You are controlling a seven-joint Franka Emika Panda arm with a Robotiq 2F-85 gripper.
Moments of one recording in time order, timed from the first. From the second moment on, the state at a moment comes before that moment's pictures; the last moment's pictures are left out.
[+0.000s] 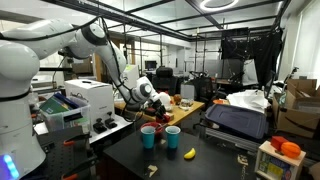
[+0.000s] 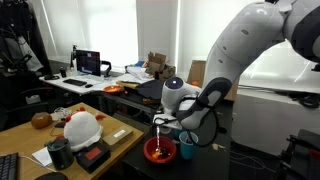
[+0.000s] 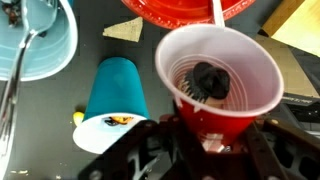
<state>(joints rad) 0.74 1.07 -0.54 -1.70 -0.11 2.95 1.54</state>
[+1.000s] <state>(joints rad) 0.89 1.01 -0.61 -1.86 -0.03 3.06 1.49</state>
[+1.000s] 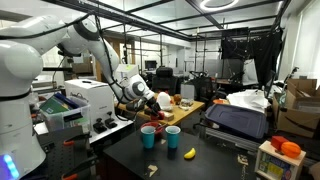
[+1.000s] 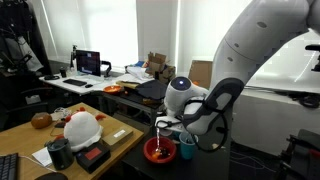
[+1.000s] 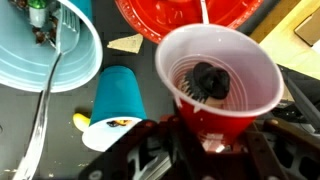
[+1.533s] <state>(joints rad) 1.08 1.12 -0.77 -1.88 0.12 3.11 1.49</state>
